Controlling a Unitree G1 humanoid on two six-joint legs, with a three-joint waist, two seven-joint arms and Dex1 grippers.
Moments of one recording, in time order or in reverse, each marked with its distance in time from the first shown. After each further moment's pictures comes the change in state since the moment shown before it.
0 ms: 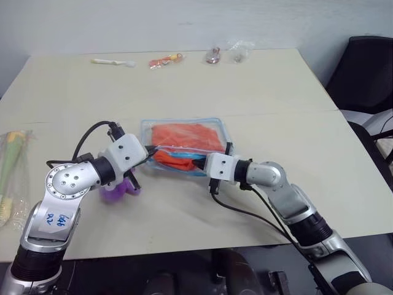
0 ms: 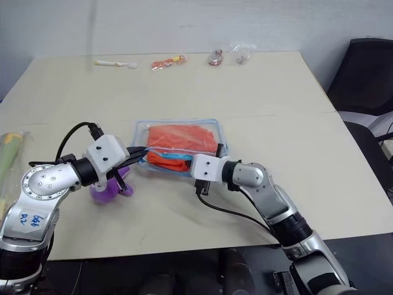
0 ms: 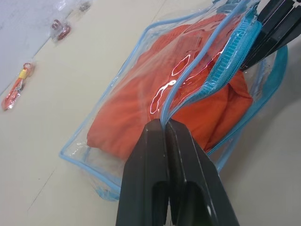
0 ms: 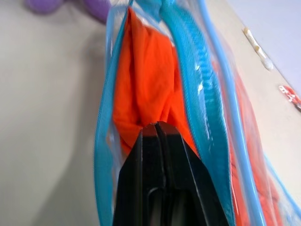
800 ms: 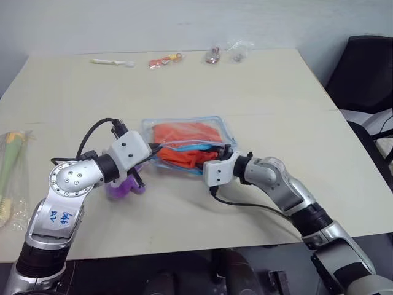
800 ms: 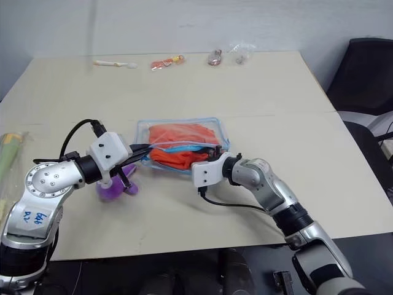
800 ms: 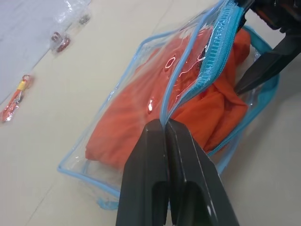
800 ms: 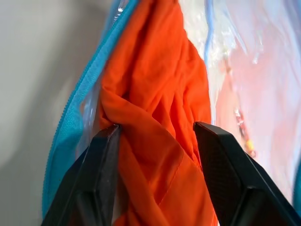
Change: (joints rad) left arm -0.033 -0.021 -0.014 0.000 -0.010 0.003 0.004; right arm -0.081 -0.035 0.047 0.183 -0.299 -0.326 -0.163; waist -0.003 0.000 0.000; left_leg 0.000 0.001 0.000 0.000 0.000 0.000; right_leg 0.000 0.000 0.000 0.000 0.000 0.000
